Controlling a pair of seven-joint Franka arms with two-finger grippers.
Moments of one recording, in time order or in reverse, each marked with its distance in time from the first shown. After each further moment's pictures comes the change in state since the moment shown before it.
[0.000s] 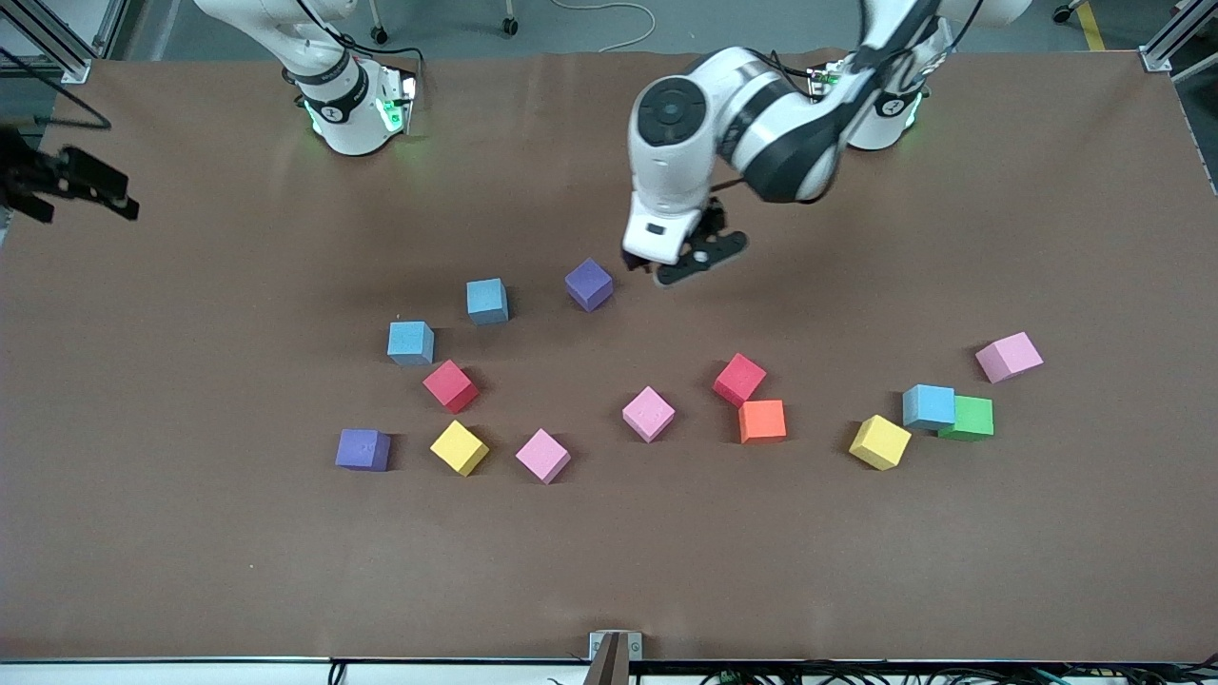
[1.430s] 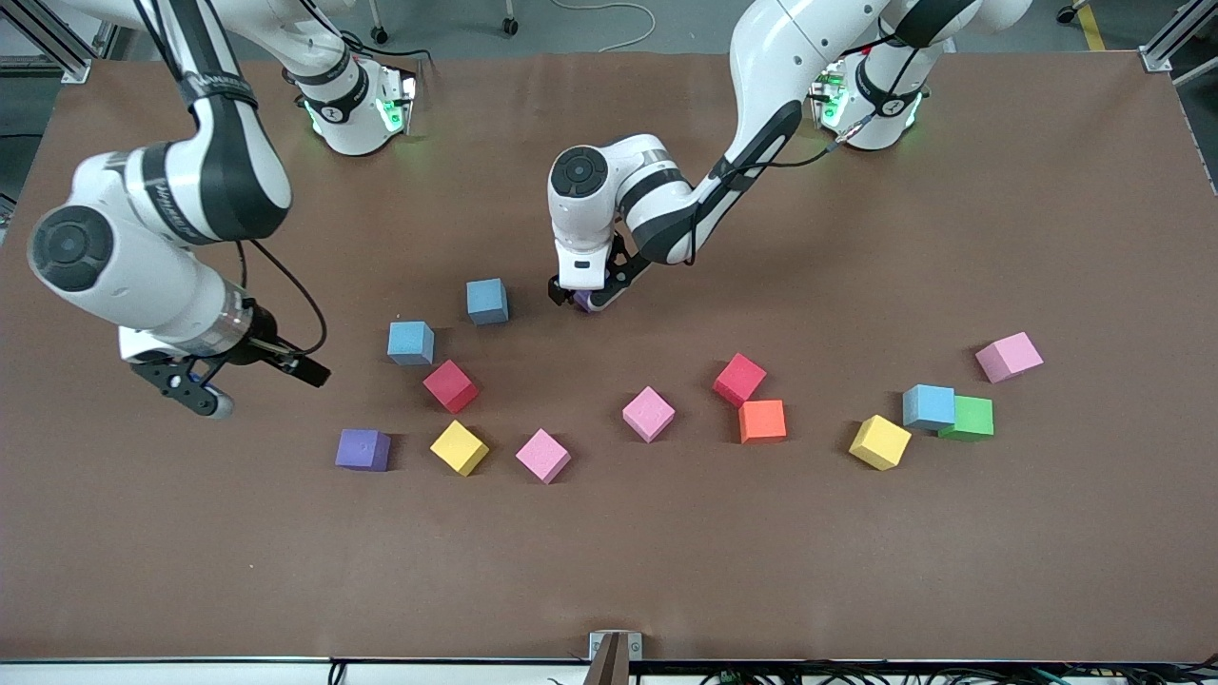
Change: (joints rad) left arm -0.142 0.361 0.007 0.145 0.132 0.272 -0.457; right arm 0.204 0.231 0.023 -0.263 0.037 0.573 0.782
